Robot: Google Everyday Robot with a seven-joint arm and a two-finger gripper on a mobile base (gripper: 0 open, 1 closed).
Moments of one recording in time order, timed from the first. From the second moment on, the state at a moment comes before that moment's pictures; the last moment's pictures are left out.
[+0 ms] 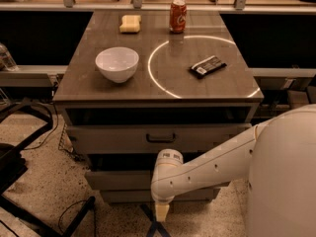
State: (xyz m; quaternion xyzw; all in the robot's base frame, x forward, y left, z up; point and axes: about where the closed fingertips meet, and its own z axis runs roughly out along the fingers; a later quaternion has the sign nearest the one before) arm 0.458 -0.011 0.422 -0.70 0.71 -0.02 0.08
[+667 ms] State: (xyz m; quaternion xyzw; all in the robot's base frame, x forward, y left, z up) arm 0.458 -0.011 0.423 -0.70 0.71 -0.02 0.08
